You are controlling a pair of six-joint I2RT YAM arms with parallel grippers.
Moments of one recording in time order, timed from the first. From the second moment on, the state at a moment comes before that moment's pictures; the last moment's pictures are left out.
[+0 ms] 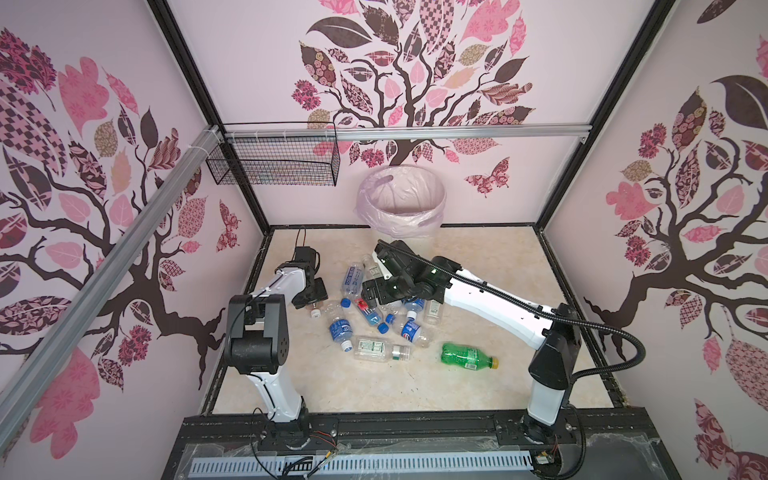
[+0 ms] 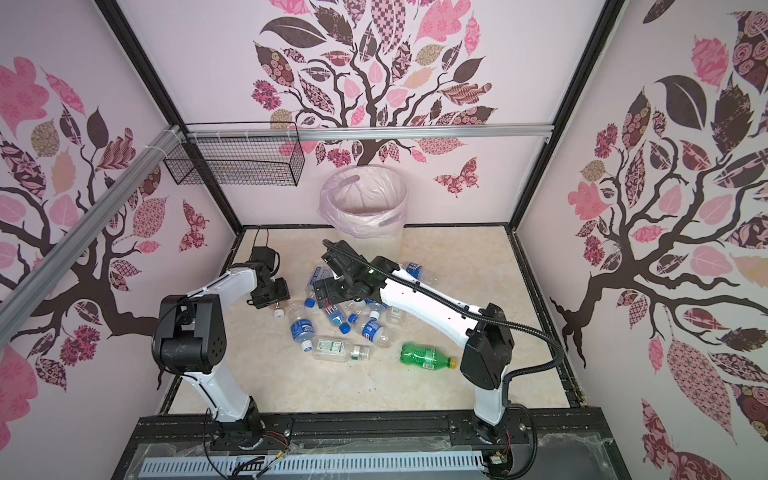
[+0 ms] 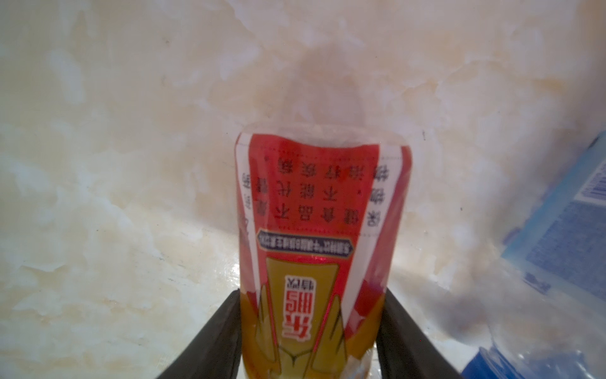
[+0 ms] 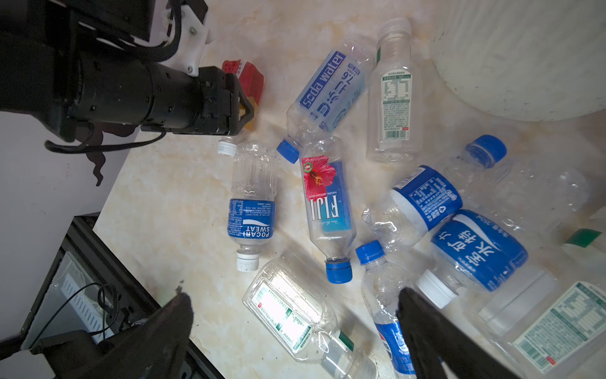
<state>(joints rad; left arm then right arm) 0.01 1.80 1.20 -0.67 -0.11 -0.34 0.91 1.84 1.79 -0.78 -0.01 0.50</state>
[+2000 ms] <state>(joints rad) -0.48 1.28 1.07 -0.52 0.33 -0.46 0.67 1.60 1.57 -0.66 -0.21 0.76</state>
